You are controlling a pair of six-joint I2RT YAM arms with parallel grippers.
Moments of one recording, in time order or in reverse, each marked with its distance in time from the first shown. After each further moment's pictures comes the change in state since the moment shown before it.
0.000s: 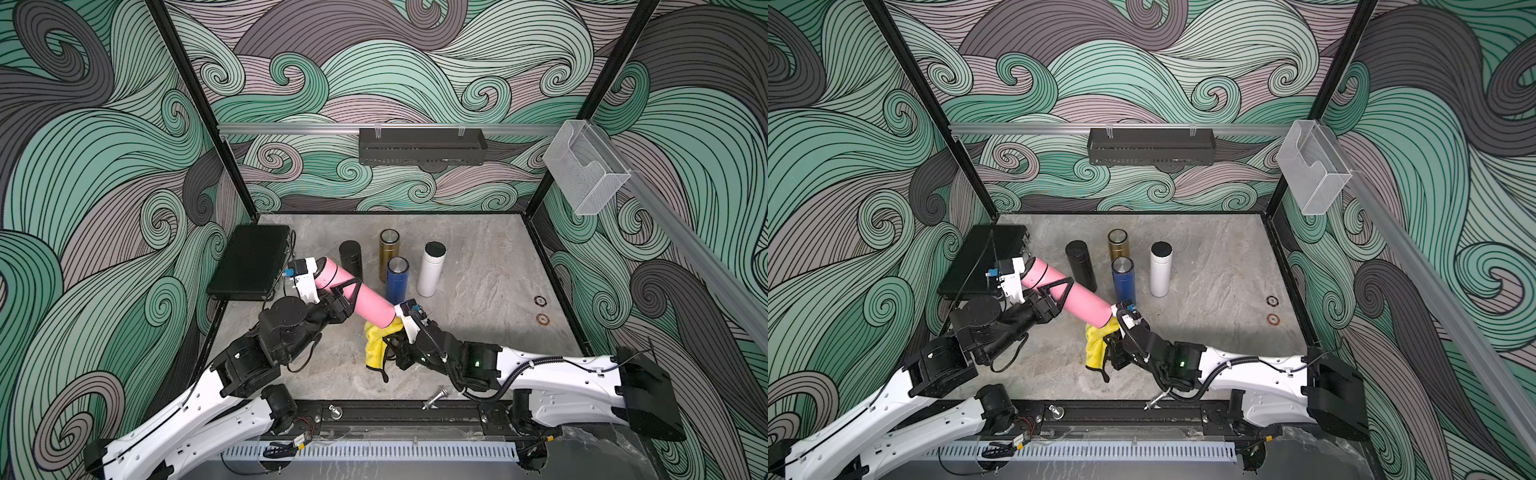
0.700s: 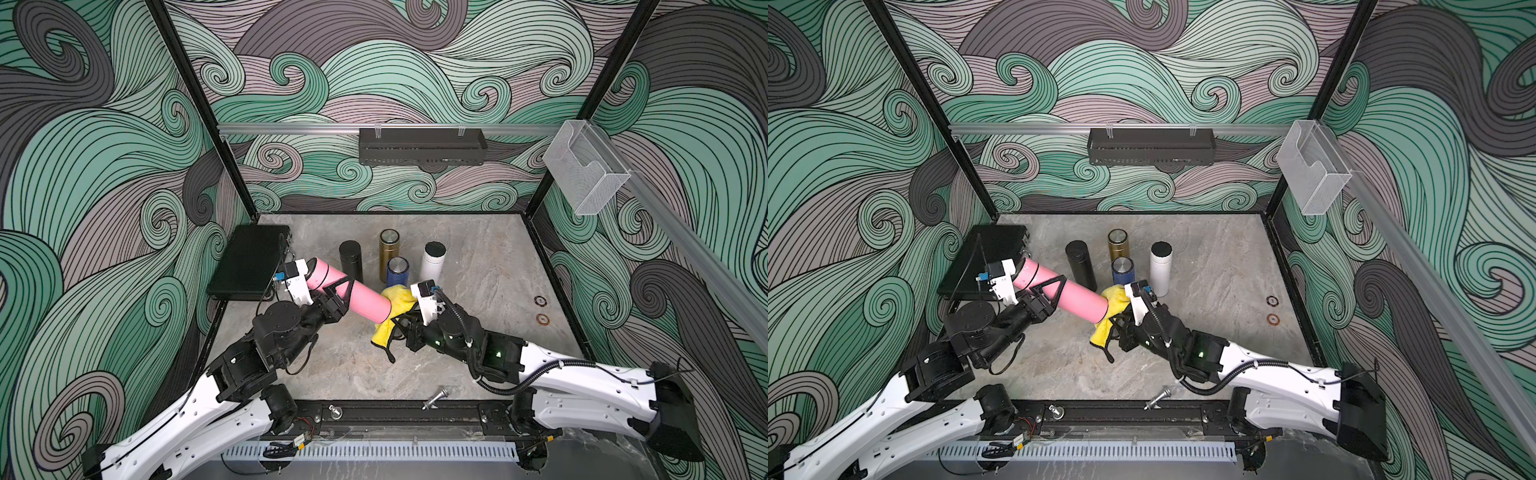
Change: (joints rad) left arm 0.000 -0.027 -0.035 0.022 -0.067 -0.013; right arm -0.089 -0.109 0.049 -0.014 -0.077 -0.012
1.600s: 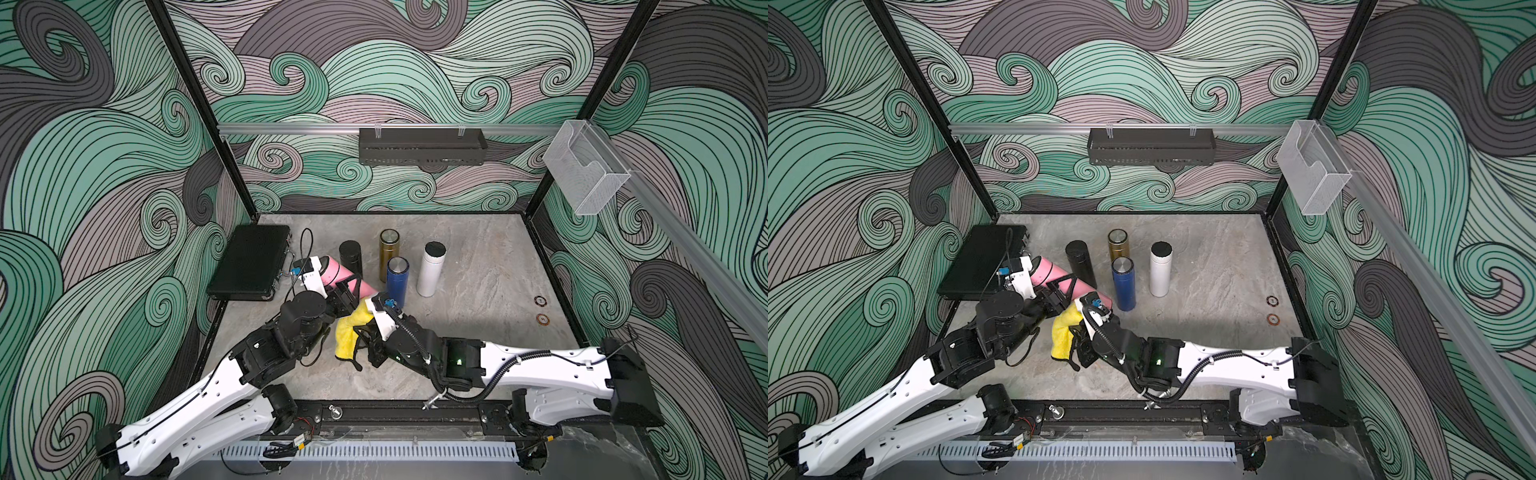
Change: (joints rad) left arm 0.000 0.121 0.017 -0.002 -0.066 -0.019; right arm 0.214 0.288 0.257 0.009 0.239 -0.153
